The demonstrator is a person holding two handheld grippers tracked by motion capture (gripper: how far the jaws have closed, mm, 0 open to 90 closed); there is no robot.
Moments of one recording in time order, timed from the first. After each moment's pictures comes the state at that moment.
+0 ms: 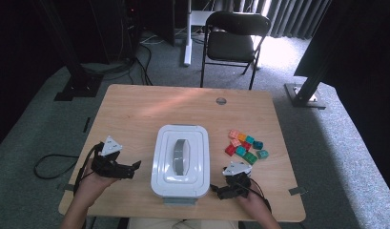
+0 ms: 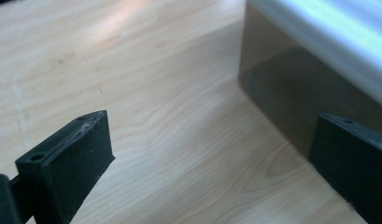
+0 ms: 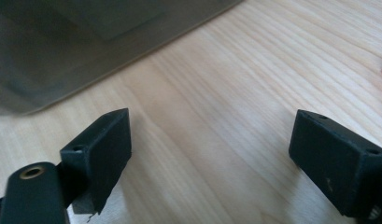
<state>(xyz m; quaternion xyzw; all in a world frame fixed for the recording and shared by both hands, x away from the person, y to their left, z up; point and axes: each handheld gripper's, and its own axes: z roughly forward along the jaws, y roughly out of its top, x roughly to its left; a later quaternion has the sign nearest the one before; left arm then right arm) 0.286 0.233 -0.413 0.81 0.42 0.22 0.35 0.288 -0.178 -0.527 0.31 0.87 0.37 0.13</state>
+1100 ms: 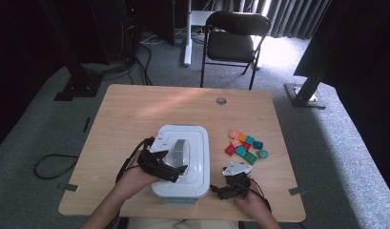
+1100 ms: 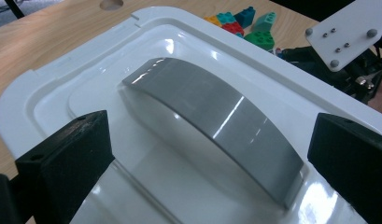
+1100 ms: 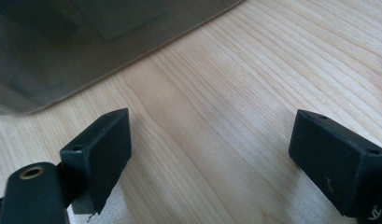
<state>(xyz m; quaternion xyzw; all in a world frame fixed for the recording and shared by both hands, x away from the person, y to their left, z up) 0.291 0.112 -0.387 0.86 0.30 0.14 0.40 0.288 -0.178 -0.527 0.31 0.86 0.37 0.13</state>
